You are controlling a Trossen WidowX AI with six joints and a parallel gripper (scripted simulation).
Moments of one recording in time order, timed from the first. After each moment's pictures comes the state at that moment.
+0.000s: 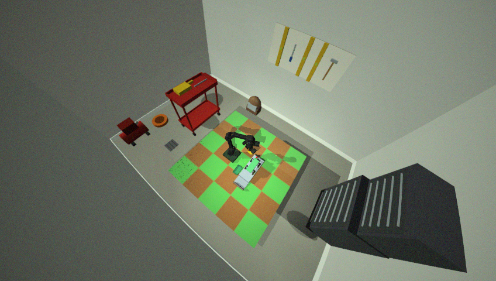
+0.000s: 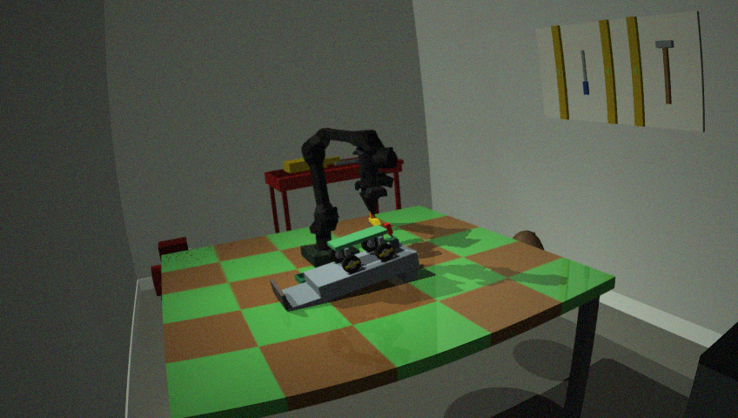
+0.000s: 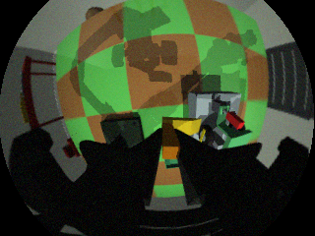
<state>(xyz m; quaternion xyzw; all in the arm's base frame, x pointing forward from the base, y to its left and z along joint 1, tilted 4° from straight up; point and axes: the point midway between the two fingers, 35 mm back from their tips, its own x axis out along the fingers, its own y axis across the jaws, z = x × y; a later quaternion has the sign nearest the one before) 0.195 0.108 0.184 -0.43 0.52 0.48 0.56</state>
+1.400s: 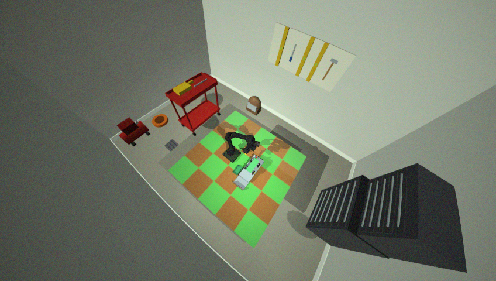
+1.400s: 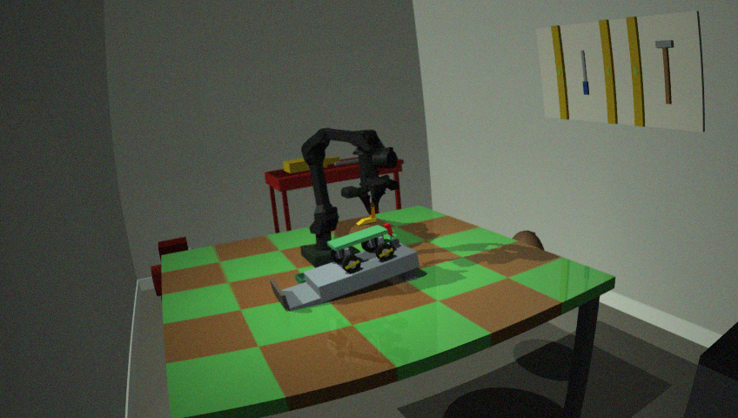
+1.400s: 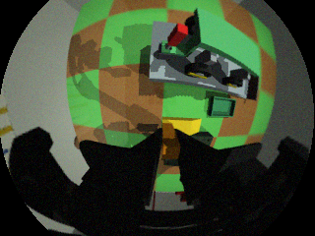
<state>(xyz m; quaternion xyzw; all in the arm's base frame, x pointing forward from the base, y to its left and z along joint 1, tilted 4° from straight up) 0.195 0.108 0.184 0.03 0.71 0.03 0.70</state>
